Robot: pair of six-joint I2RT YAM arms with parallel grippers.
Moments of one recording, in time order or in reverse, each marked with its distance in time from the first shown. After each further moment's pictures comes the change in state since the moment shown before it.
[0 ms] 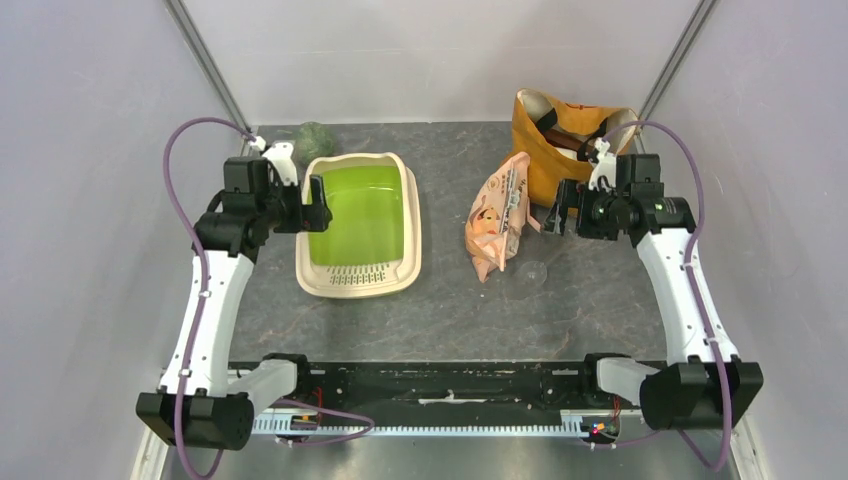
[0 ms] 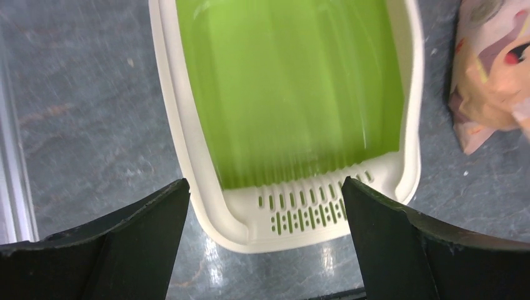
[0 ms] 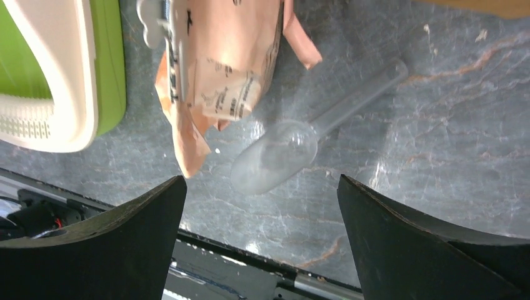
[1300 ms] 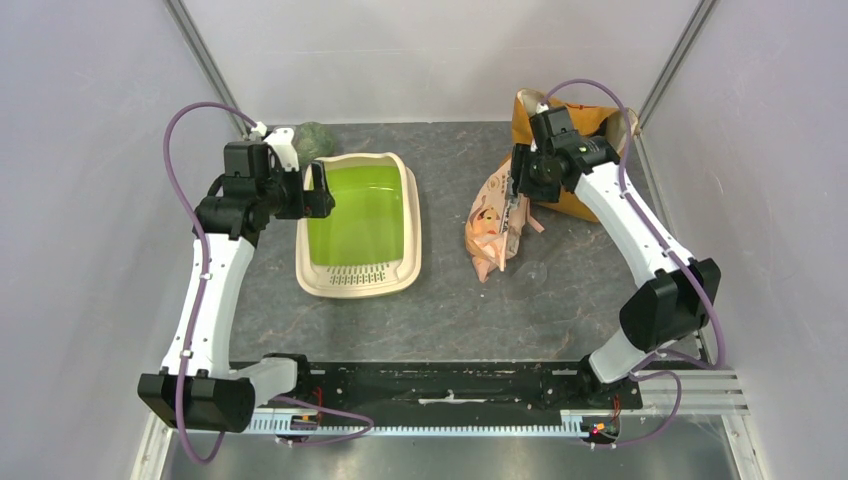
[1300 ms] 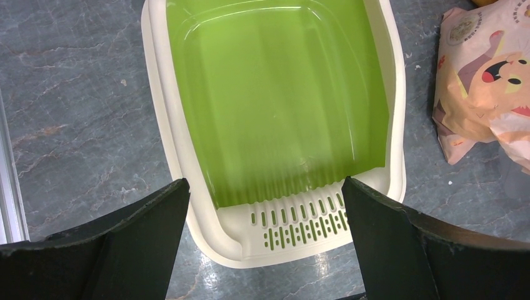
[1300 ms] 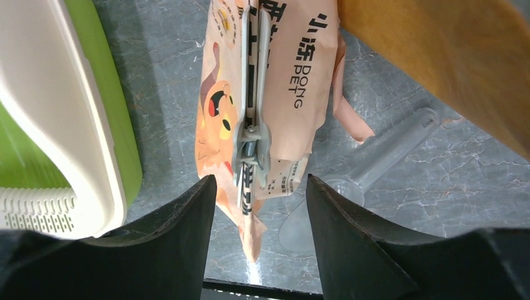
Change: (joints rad) left arm 0.000 0.092 0.123 0.010 0.033 -0.010; right arm 0.336 0.434 0.434 -0.045 0.394 0.307
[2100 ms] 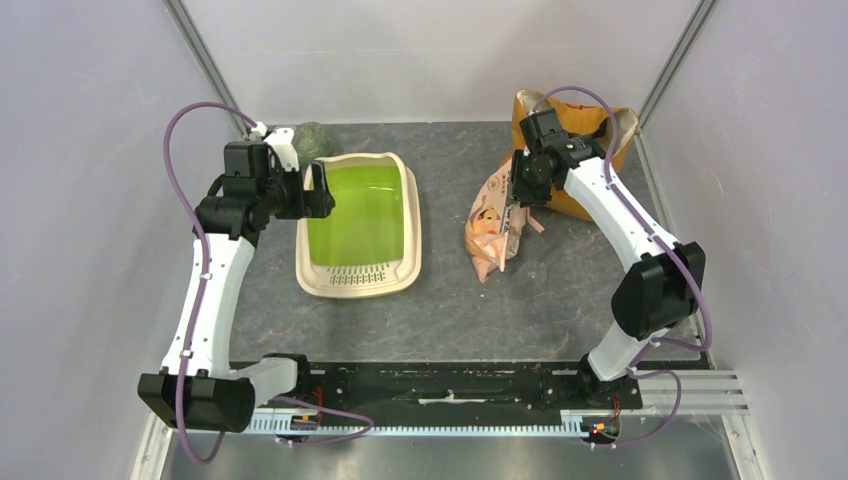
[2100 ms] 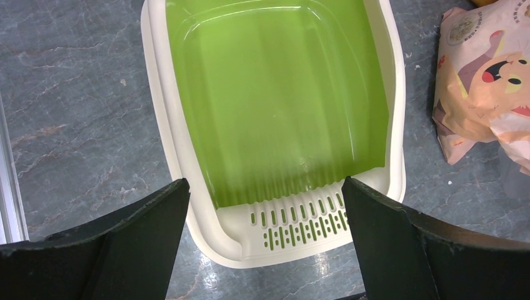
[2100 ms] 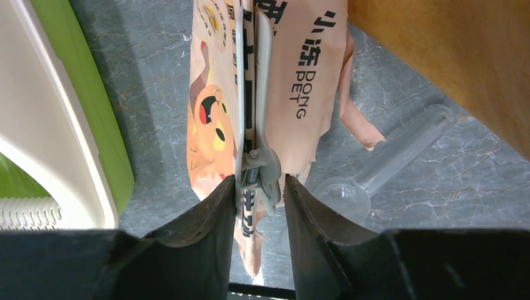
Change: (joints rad) left arm 0.000 0.000 0.000 0.000 0.001 -0.001; right arm 0.005 0.092 0.003 0.000 -0.003 0.022
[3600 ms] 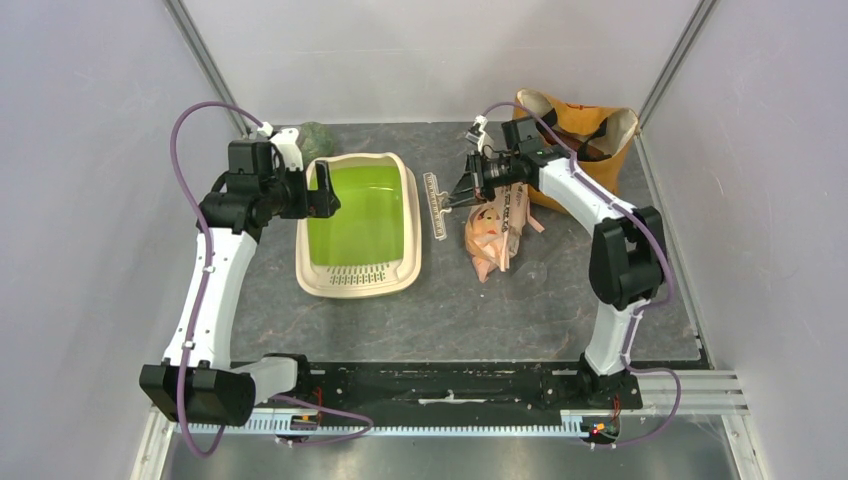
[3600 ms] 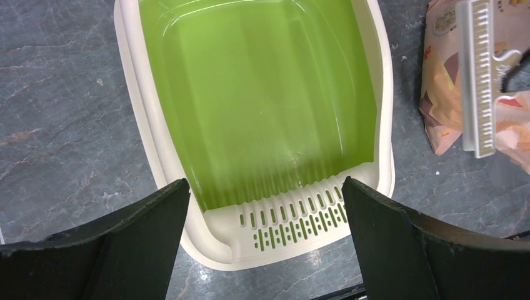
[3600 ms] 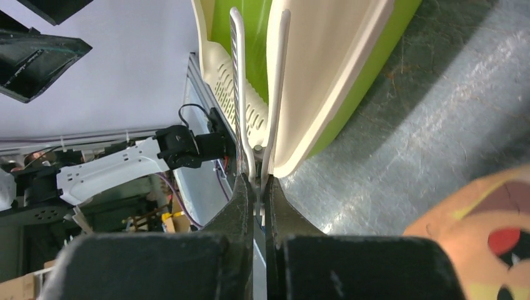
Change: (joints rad) left arm 0.000 0.027 0.000 0.000 0.052 0.000; right arm 0.001 0.187 -0.049 0.409 -0.971 -0.047
